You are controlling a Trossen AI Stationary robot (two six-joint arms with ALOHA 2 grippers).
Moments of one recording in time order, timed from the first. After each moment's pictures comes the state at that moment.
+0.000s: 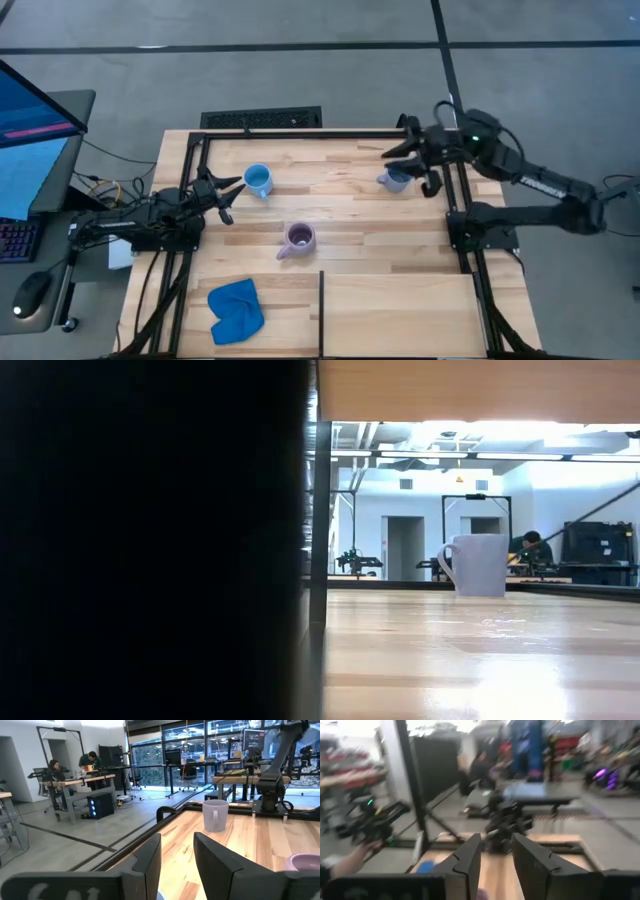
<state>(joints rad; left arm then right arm) 0.11 0.01 0.01 0.09 -0.41 0.09 -0.41 0.90 0.96 -0.06 -0.63 0.01</state>
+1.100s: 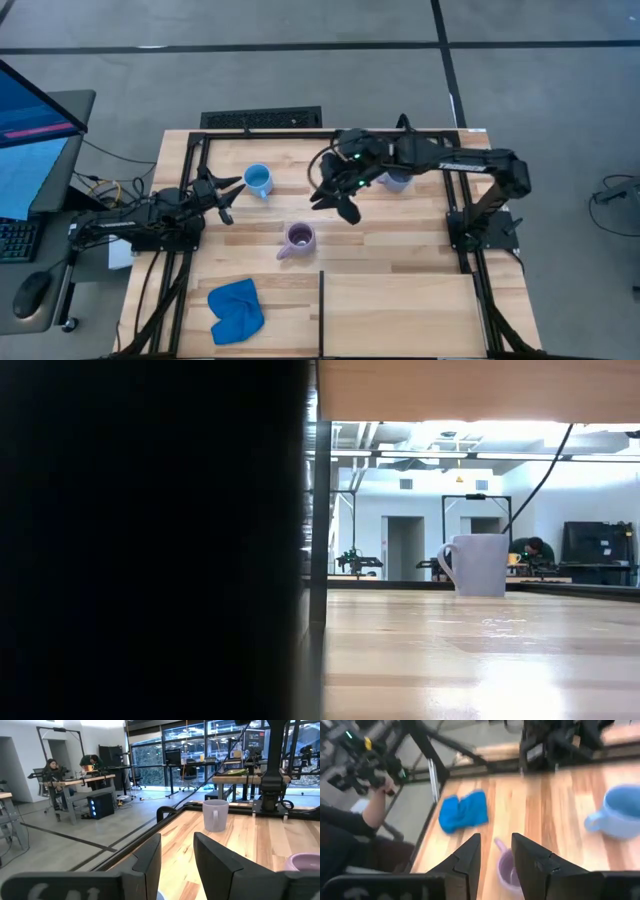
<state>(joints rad) 0.11 0.01 0.01 0.09 -0.41 0.09 -0.09 1.65 1.64 -0.59 -0.46 0.04</state>
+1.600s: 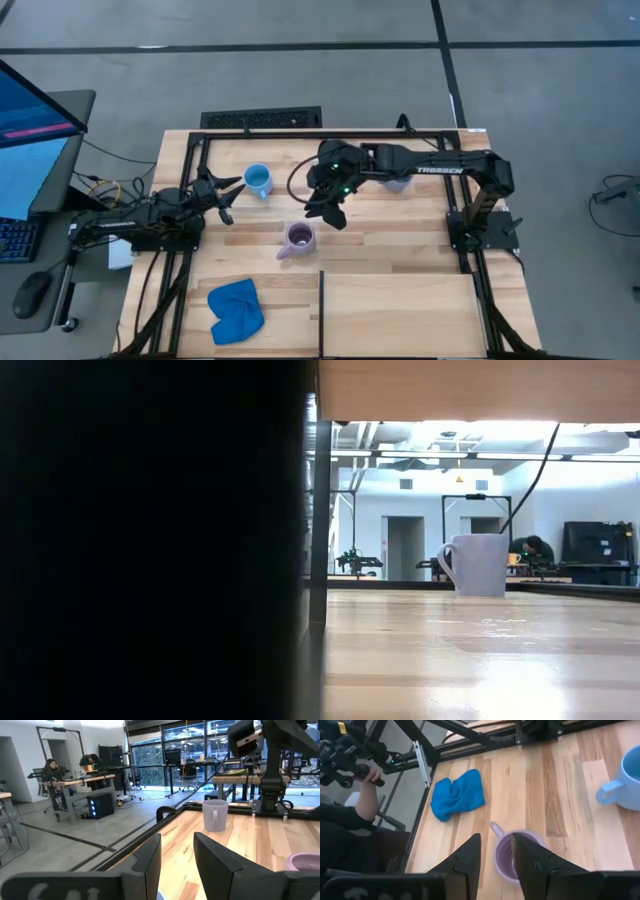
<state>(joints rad) 0.11 0.01 0.01 0.09 -0.41 0.09 -0.09 1.77 1.65 -0.60 -0.47 0.08</state>
